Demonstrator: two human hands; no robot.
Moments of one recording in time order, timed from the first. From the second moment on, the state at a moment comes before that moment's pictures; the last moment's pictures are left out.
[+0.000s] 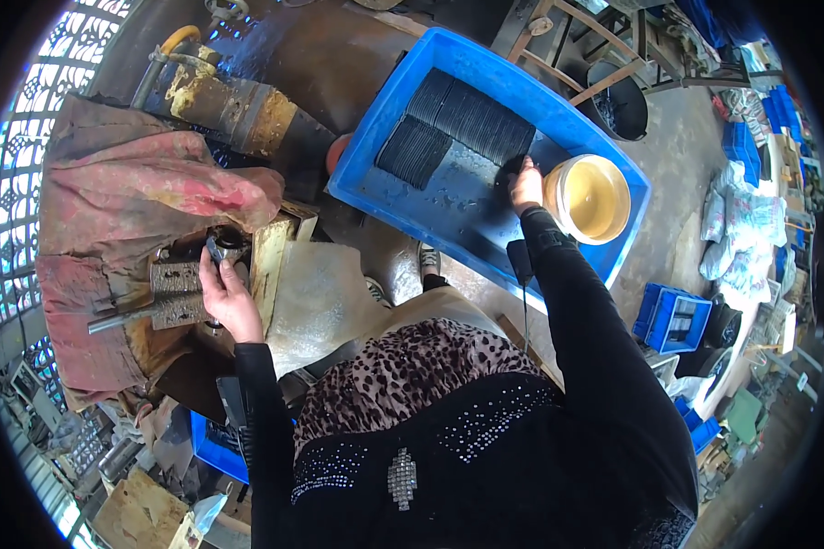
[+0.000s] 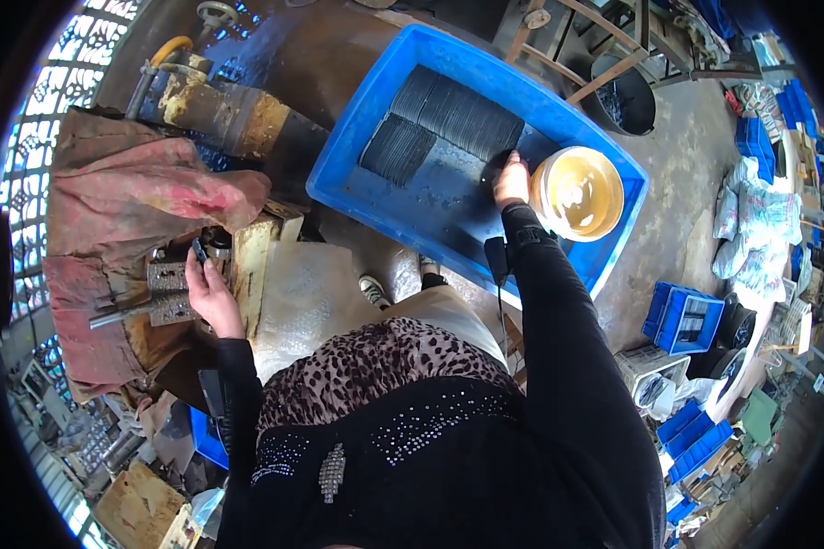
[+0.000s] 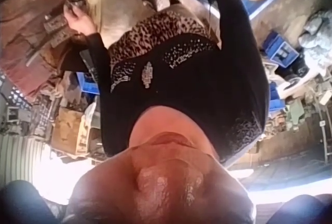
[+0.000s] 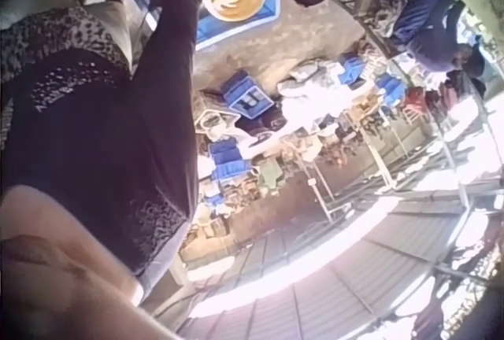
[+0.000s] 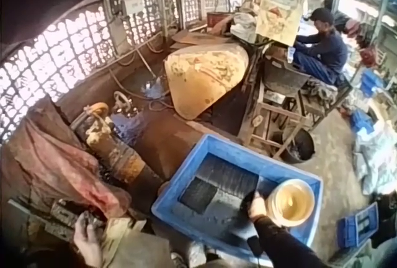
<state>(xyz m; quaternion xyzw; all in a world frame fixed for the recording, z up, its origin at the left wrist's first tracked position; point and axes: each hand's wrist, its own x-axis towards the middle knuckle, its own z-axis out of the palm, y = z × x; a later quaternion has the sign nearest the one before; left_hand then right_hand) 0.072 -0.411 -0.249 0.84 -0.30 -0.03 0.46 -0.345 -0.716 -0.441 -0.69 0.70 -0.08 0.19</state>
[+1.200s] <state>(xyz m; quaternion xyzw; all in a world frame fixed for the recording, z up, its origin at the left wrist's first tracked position) 0.127 -0.103 -0.225 0.76 -0.20 -0.08 0.62 0.232 -0.372 -0.106 -0.95 0.08 -0.21 0.22</state>
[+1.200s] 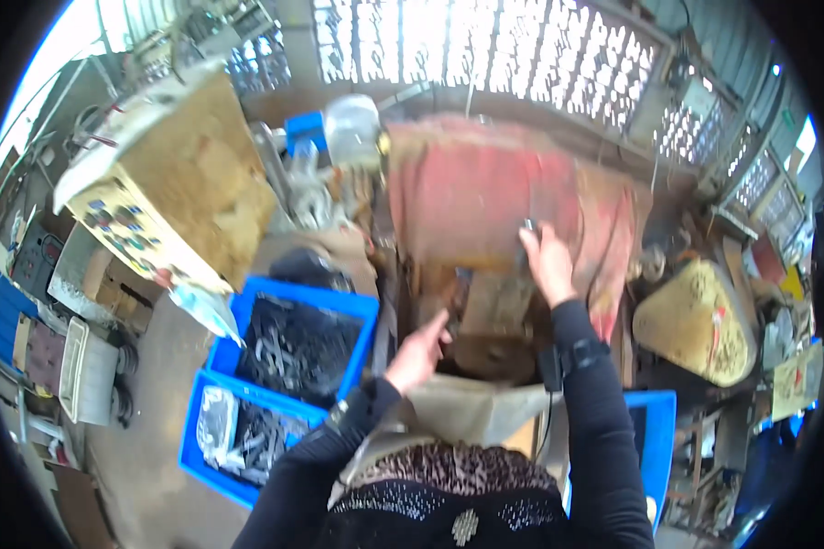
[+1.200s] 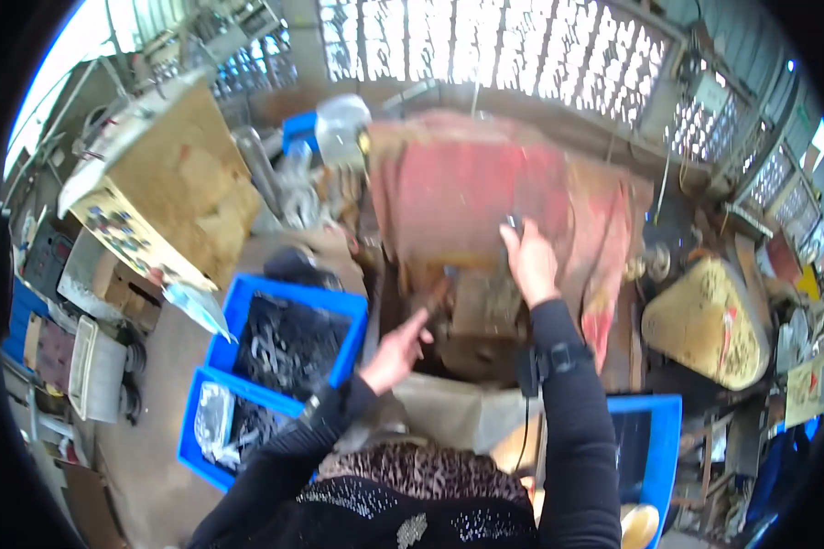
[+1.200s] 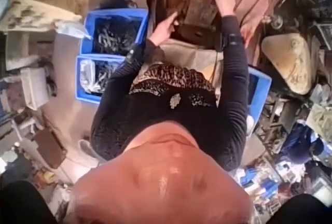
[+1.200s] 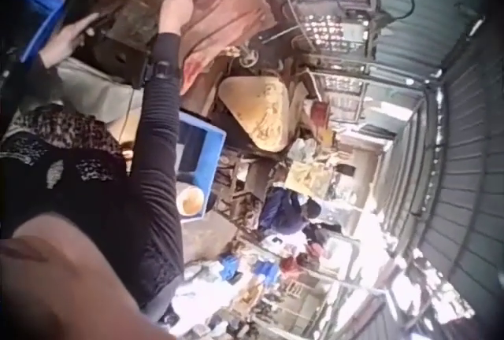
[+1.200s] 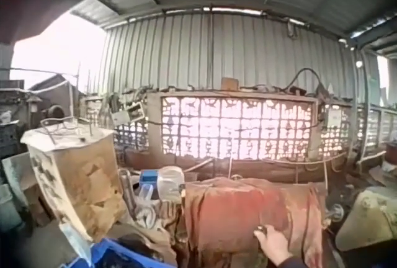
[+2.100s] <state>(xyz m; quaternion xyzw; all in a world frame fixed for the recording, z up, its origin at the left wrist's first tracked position) 0.128 -0.170 -0.153 0.85 -0.18 0.09 0.48 0.145 -0.300 -0.148 -0.80 0.05 0.05 0.59</state>
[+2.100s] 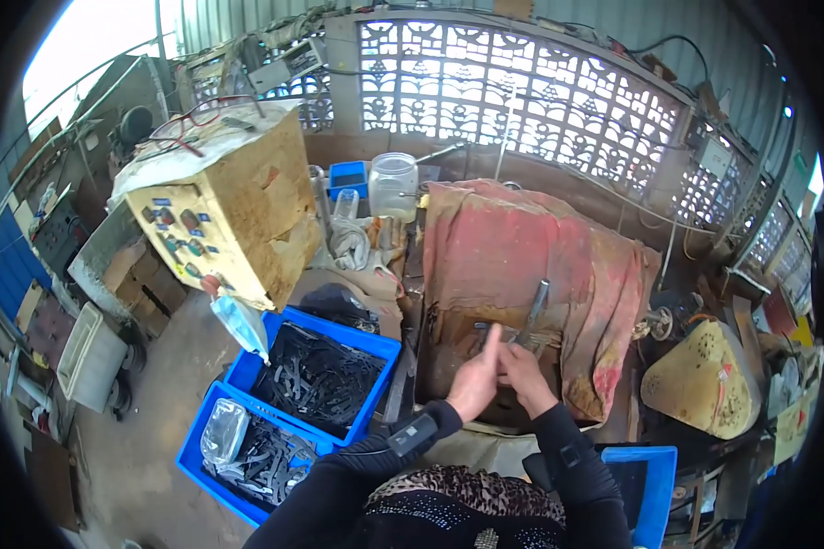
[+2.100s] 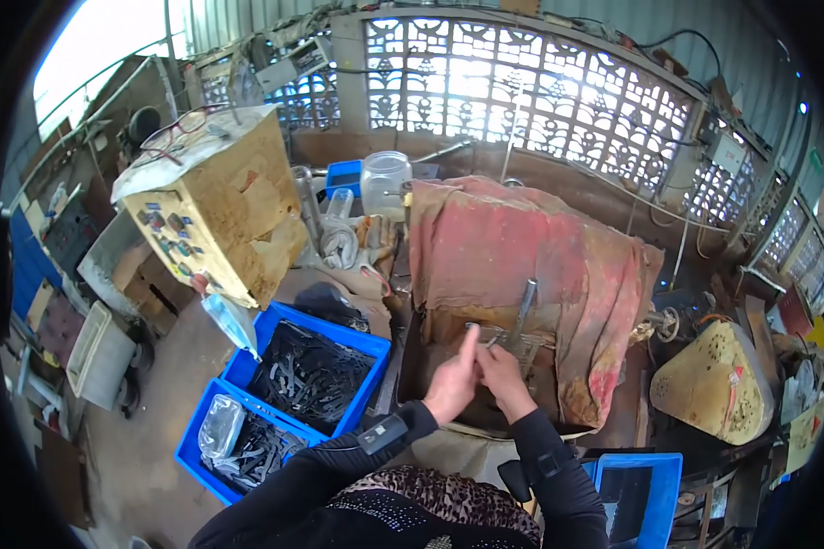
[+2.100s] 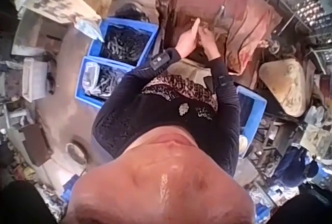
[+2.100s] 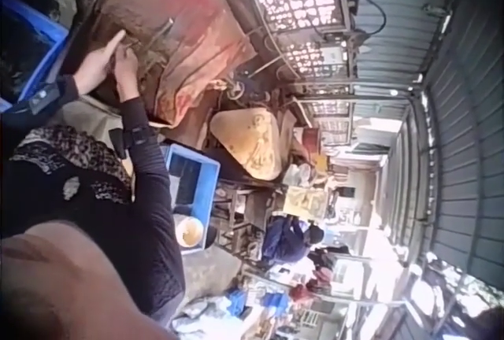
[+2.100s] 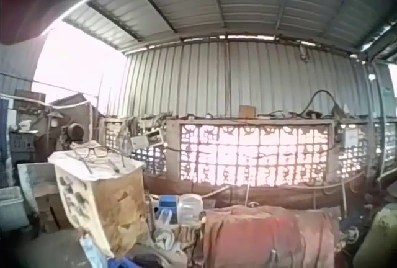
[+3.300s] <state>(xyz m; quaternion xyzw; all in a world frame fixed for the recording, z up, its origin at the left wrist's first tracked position) 0.125 -0.107 -0.212 0.89 -0.24 0.15 0.35 0.255 -0.357 -0.089 -0.95 0.02 -0.30 0.11</state>
